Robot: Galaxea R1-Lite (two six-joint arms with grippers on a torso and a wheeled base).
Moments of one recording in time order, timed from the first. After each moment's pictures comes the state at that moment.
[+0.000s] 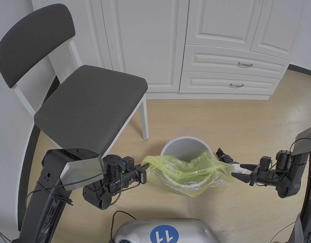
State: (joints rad) left arm -0.44 2.70 -1.00 -1.43 -0.25 -0.12; right arm -0.17 2.41 -0.41 -1.55 0.90 -0.05
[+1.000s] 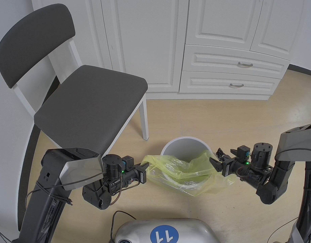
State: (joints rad) left arm -0.44 2.69 -1.00 -1.44 -0.25 -0.11; right arm 0.28 2.25 -0.45 -1.55 0.05 -0.02
